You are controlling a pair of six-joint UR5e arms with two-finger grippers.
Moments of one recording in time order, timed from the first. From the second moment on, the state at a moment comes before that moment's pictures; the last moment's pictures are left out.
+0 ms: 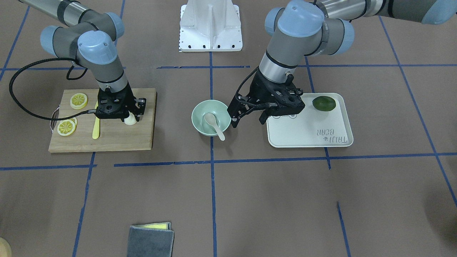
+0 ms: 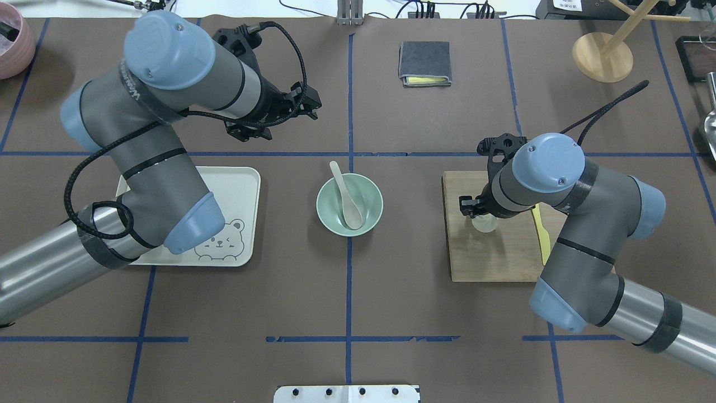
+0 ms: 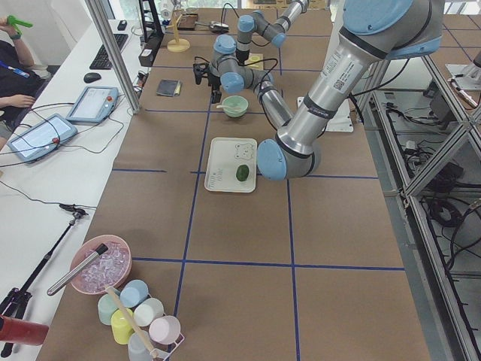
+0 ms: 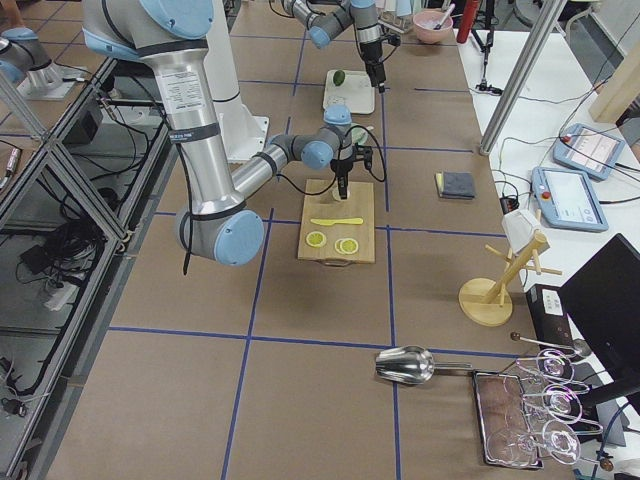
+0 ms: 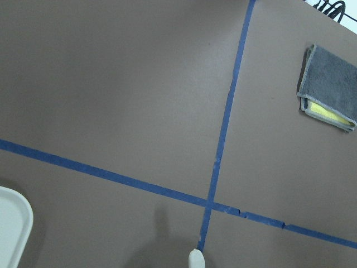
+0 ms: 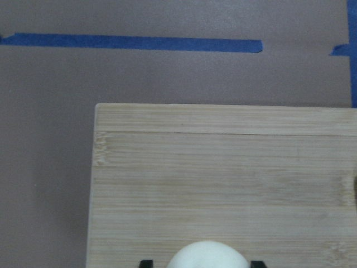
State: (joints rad) left arm -0.75 -2.26 -1.69 -1.84 -1.93 -1.46; right arm 0.60 -1.26 1.79 -1.41 1.85 1.11
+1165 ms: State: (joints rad) left arm -1.11 -1.98 -1.84 -1.62 -2.02 -0.57; right arm 0.61 -1.01 1.83 -1.53 1.88 1.22
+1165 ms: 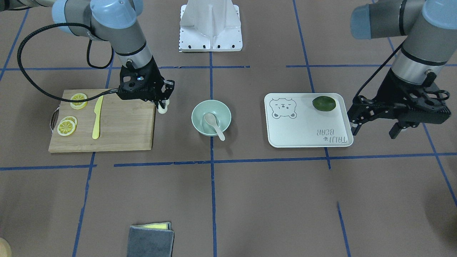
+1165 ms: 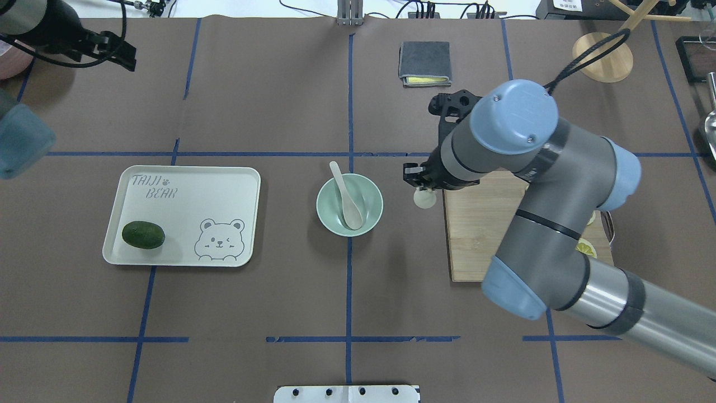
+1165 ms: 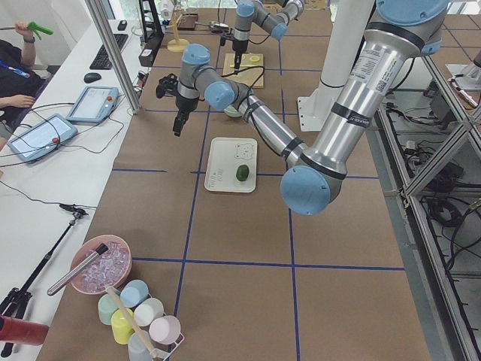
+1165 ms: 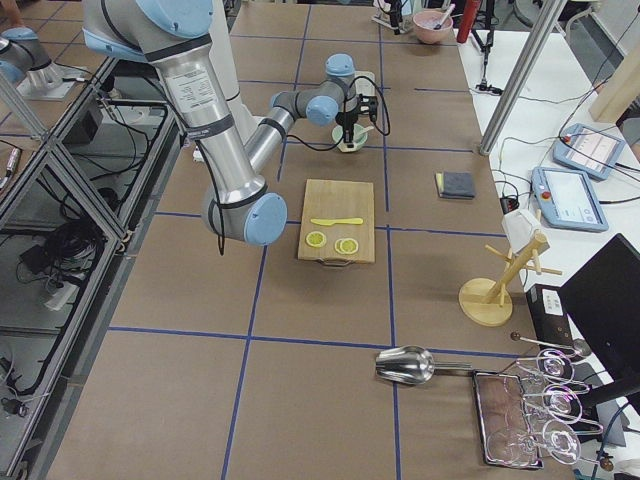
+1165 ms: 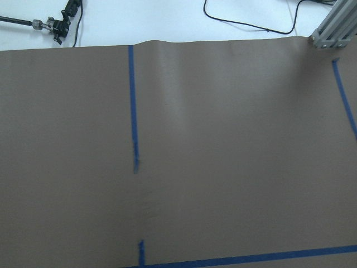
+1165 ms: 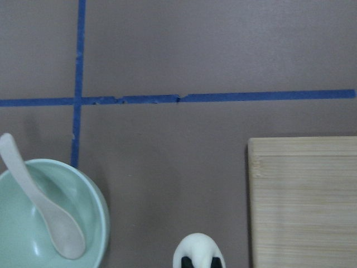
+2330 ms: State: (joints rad) left arm -1.33 -1.79 -1.84 -1.65 -2.03 -0.15; right arm 0.51 -0.77 1.60 -1.52 1.80 1.34
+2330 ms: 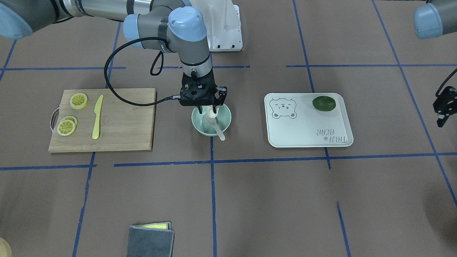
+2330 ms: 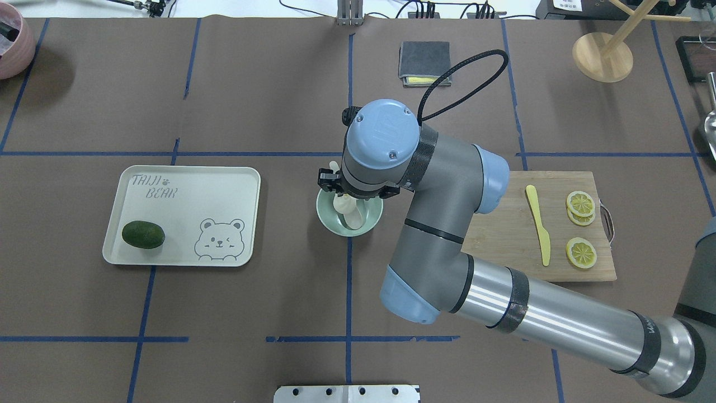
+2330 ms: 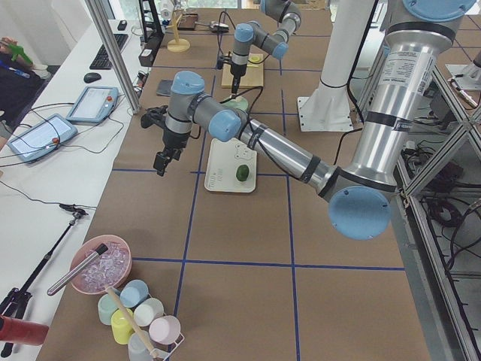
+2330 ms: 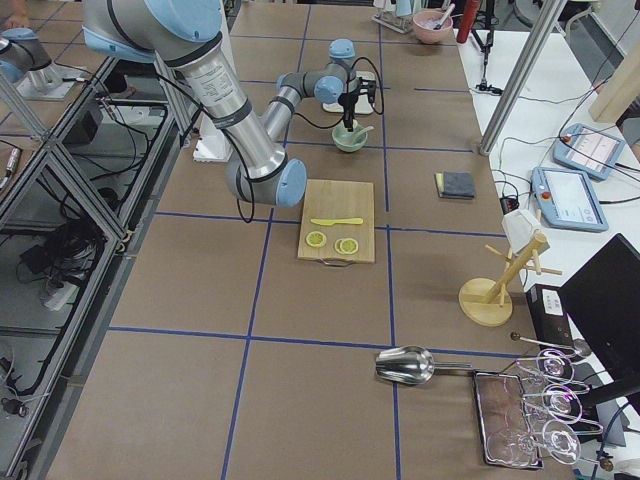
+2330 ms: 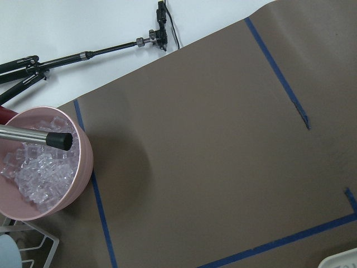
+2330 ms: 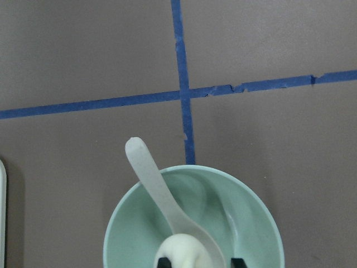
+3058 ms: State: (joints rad) left arm -1.35 -1.74 -1.83 -1.68 -2.04 -0.11; right arm 0.56 -0.79 1.63 -1.53 1.82 1.32
